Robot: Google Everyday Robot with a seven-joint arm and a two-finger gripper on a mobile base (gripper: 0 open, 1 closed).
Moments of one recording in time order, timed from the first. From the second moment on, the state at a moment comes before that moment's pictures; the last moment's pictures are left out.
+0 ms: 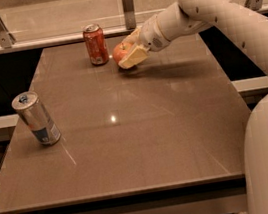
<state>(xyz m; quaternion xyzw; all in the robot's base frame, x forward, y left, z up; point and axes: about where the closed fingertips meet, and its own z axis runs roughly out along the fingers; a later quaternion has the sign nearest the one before) 0.730 -0.015 0.850 -0.58 0.67 0.22 0.41</state>
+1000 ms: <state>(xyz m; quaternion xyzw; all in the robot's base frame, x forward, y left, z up) 0.729 -0.006 0.845 -0.58 0.67 0.23 0.41</state>
